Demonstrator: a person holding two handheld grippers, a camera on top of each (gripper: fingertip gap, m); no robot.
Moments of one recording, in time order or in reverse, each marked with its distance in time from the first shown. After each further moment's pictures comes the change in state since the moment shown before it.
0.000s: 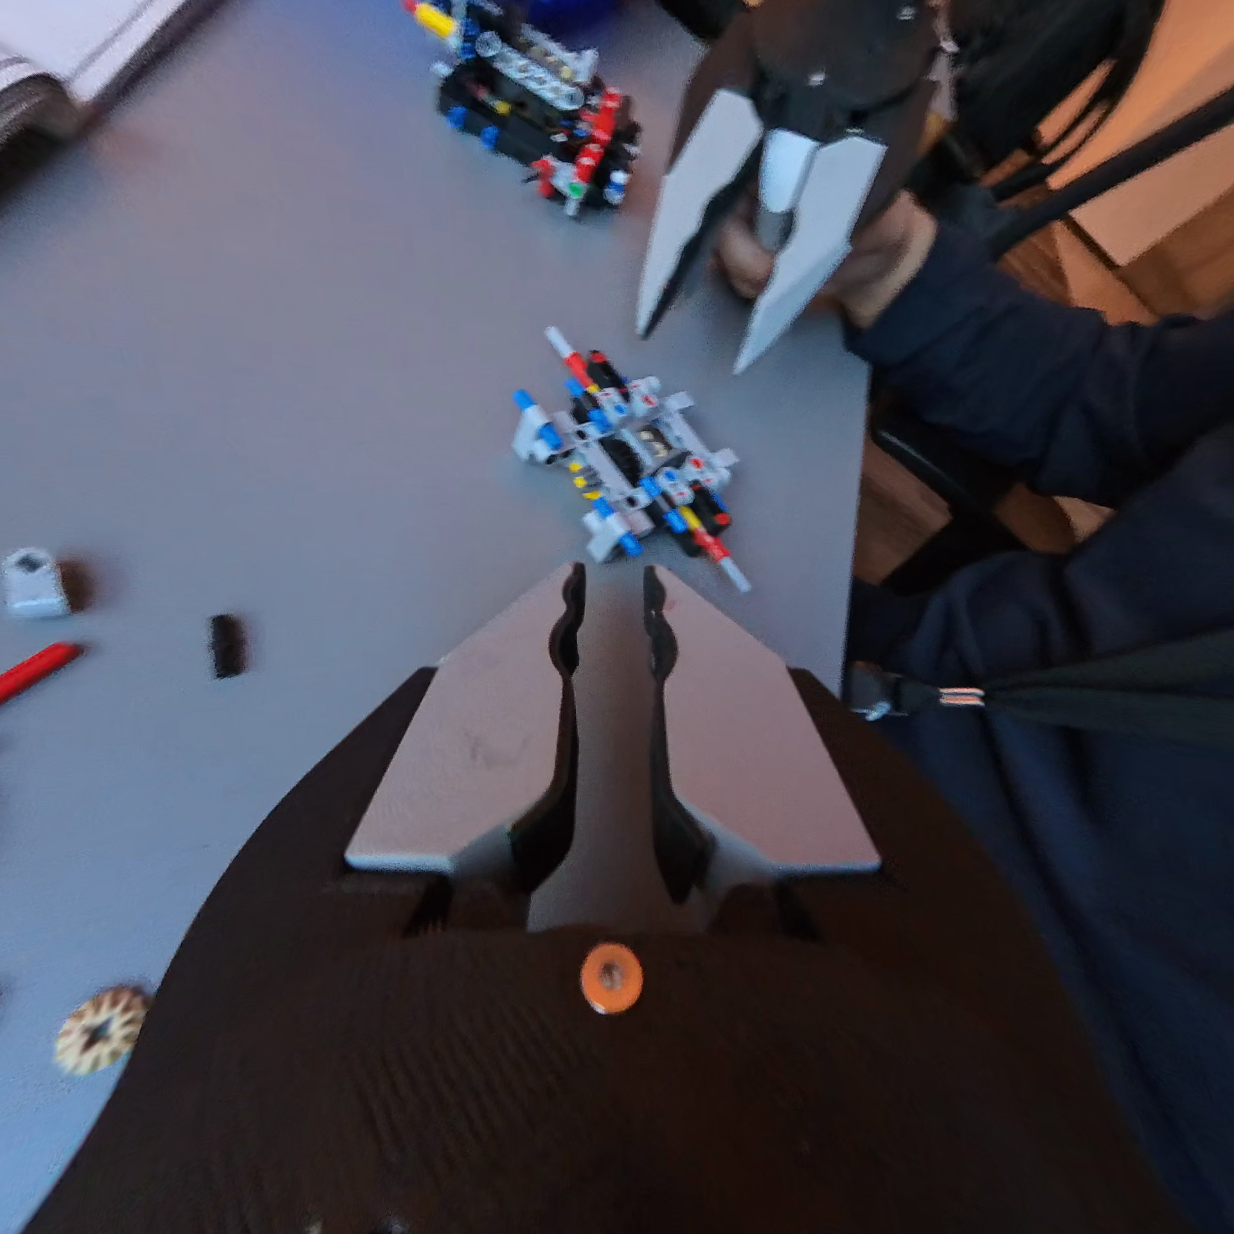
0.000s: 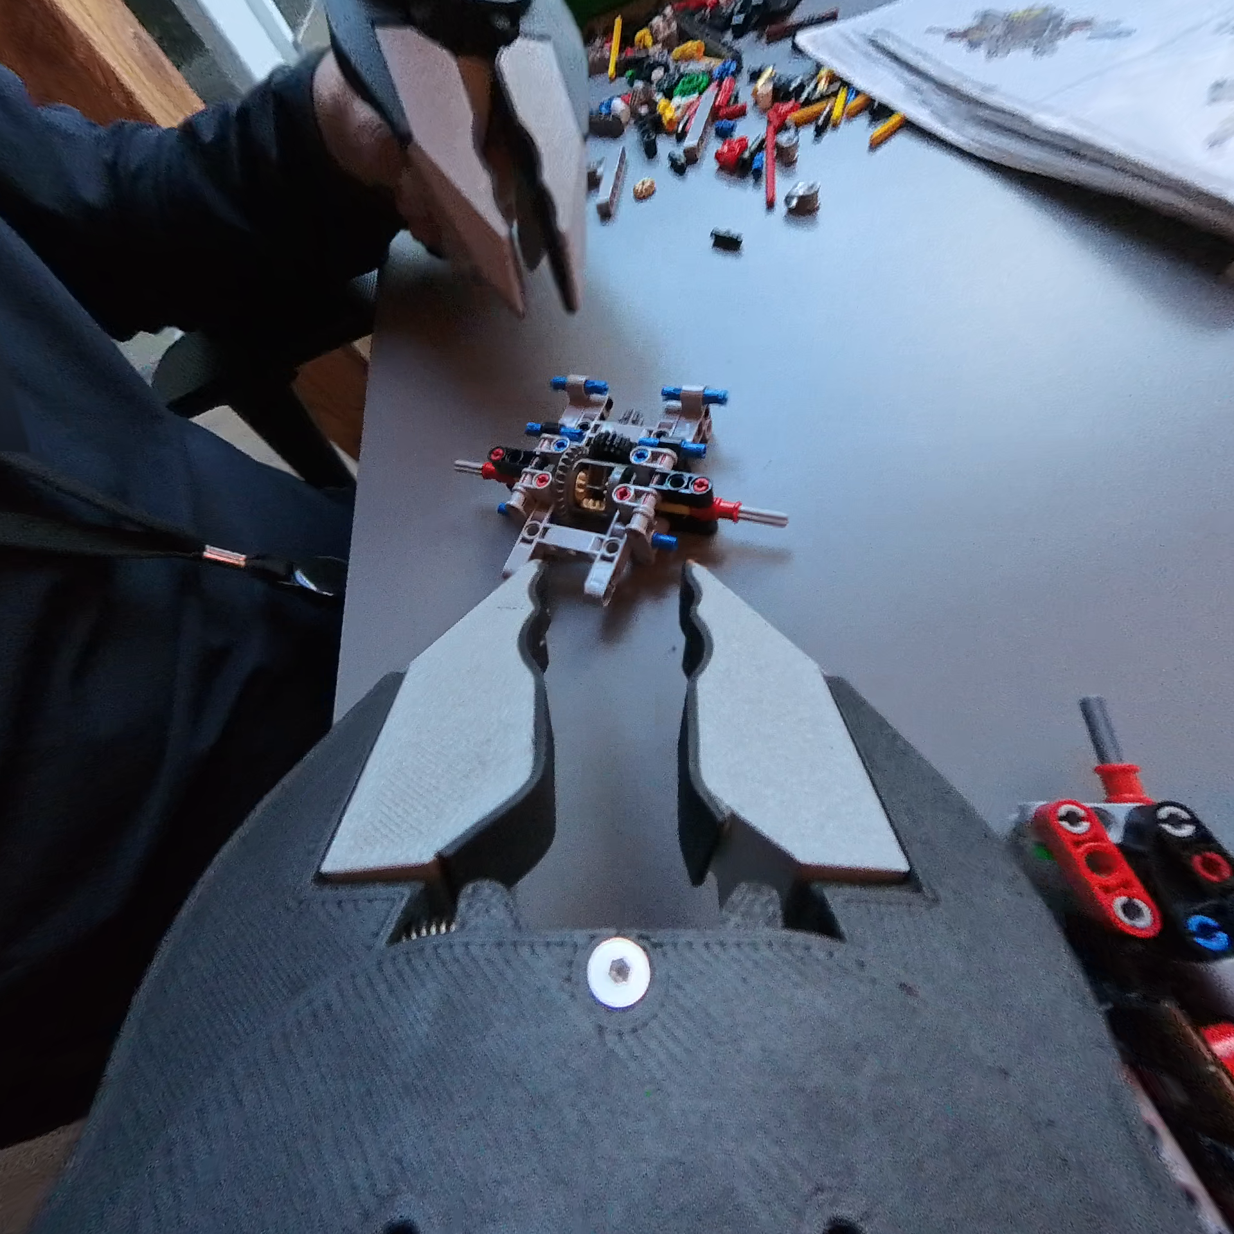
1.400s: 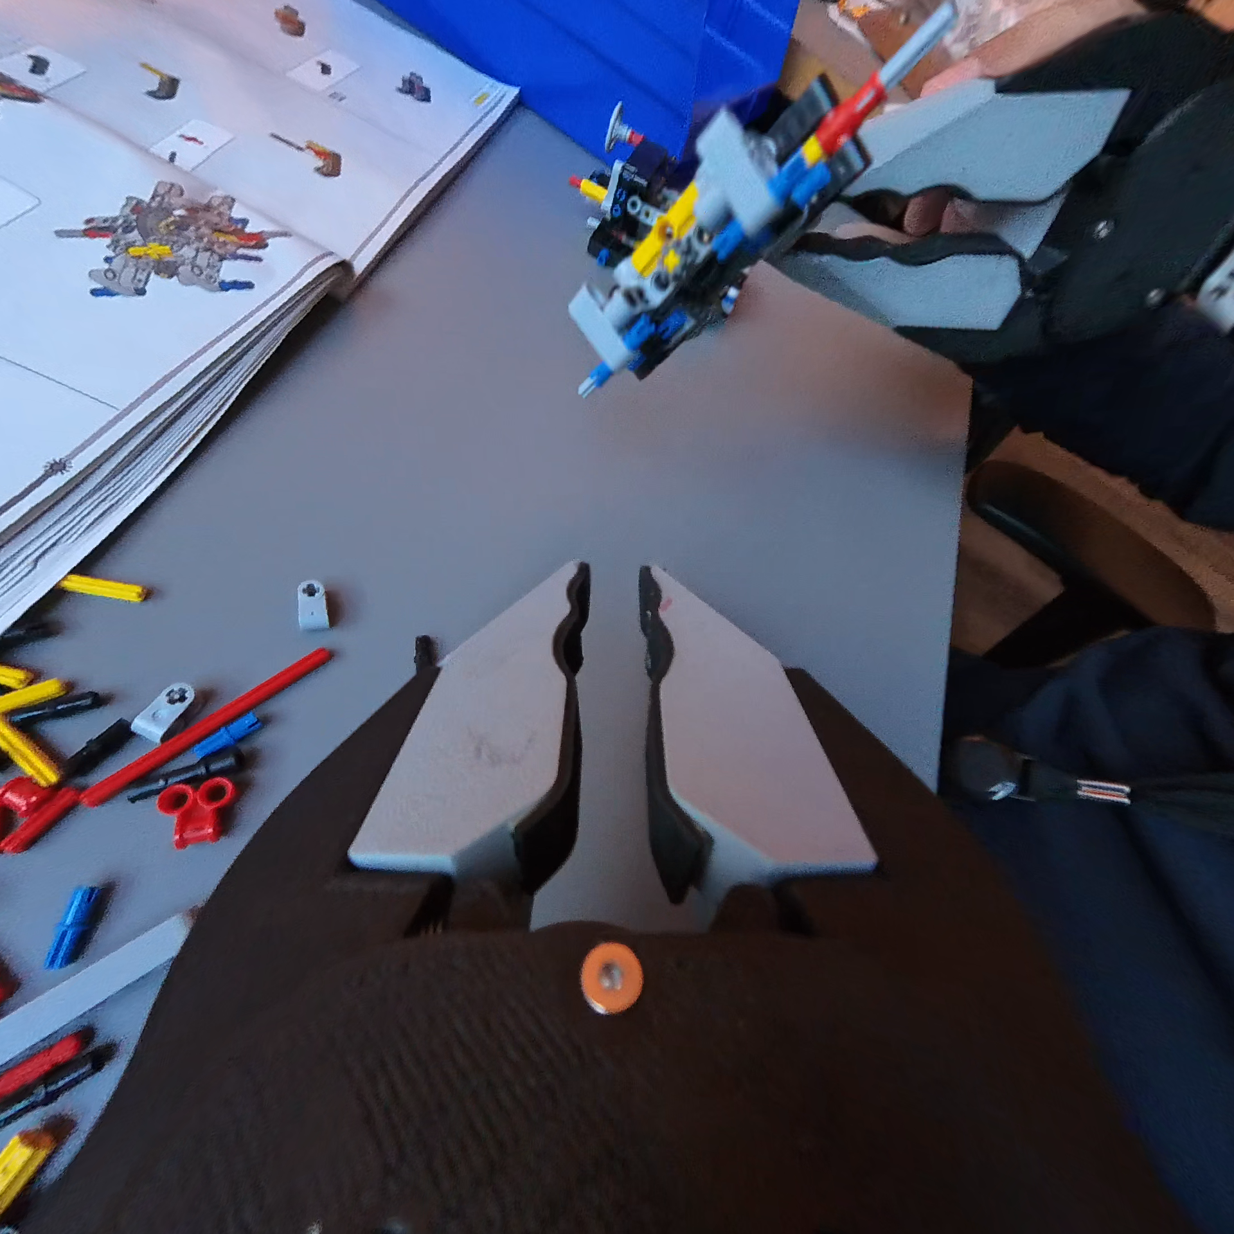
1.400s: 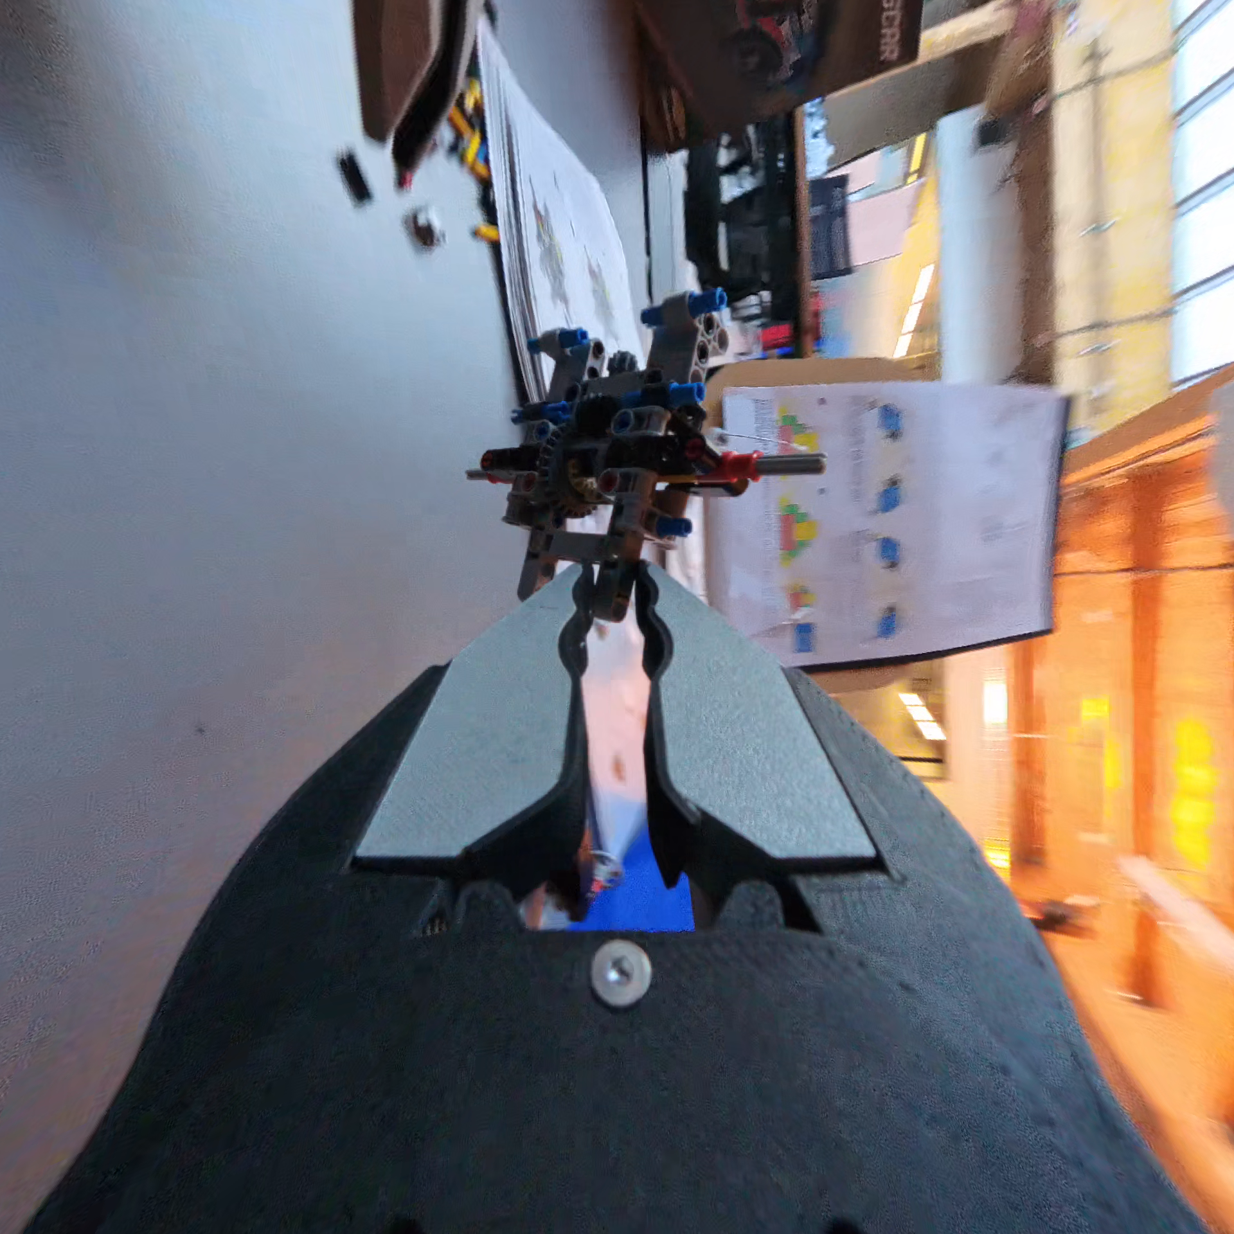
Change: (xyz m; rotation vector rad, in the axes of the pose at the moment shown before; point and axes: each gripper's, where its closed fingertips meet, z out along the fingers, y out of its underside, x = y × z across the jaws) left arm -0.036 -0.026 -0.023 0.121 -0.147 0.042; right arm 0.036 -0.092 -0.021 -0.291 1.012 -1.172
